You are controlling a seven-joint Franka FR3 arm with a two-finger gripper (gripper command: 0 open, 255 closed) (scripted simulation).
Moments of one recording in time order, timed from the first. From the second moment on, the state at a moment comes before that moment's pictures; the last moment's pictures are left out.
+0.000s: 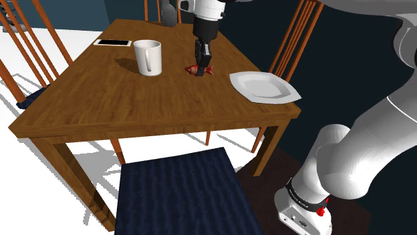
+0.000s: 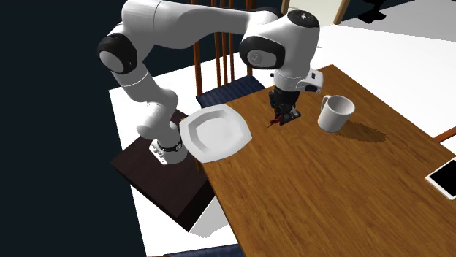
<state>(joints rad) 0.37 -0.24 -0.04 -1.88 0.02 1.71 -0.77</state>
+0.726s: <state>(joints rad) 0.37 -0.19 -0.05 -1.69 0.02 1.55 -0.77</state>
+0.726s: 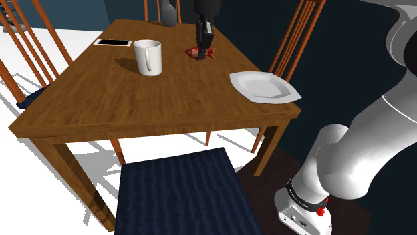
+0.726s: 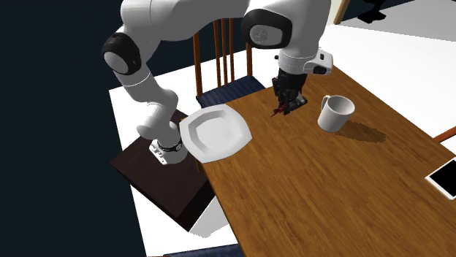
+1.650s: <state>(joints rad) 0.32 -0.59 -0.12 -2.00 -0.04 1.46 -0.88</state>
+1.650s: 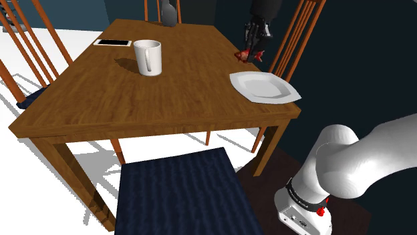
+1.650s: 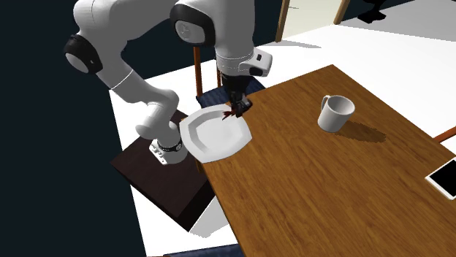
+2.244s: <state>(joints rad) 0.29 -0.78 -0.17 -2.15 -0.08 1.43 -0.94</state>
